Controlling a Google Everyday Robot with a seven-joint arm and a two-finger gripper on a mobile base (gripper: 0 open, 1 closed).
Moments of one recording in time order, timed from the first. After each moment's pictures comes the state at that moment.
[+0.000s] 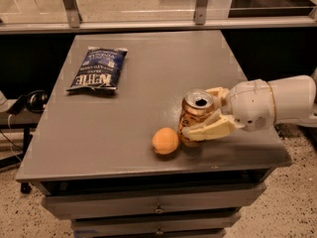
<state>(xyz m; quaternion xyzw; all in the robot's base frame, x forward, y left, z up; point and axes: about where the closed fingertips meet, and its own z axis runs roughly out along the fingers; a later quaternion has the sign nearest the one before) 0.441 -0.073 0.895 -0.57 0.59 0.36 0.45</state>
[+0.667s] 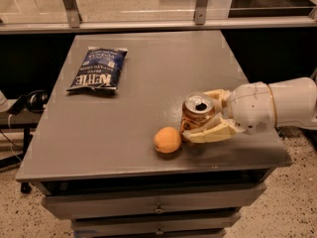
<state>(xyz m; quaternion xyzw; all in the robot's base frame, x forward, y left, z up) 0.439 -0.077 0.888 -0.59 0.59 0.32 0.45</state>
